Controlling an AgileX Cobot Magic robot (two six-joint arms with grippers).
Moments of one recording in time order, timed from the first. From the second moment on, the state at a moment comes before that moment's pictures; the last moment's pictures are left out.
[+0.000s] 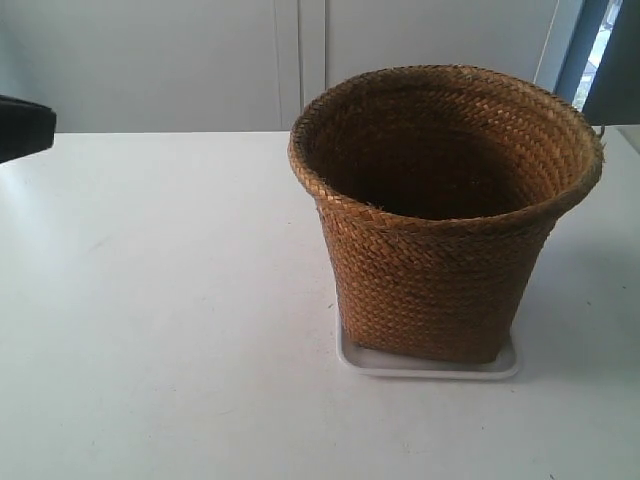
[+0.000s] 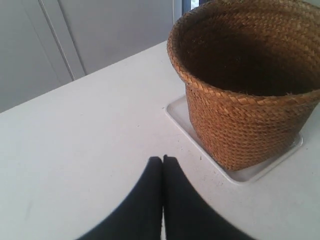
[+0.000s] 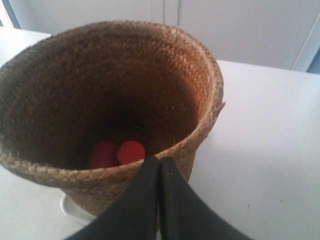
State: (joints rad) left arm -0.57 0.75 -0.85 0.13 0.56 -0.08; right arm 0.10 0.70 -0.78 0.10 0.63 -0.06
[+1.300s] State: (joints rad) left arm 0.06 0.20 -0.35 0.11 0.61 -0.04; right arm 0.10 0.70 -0.78 0.10 0.70 -0.06
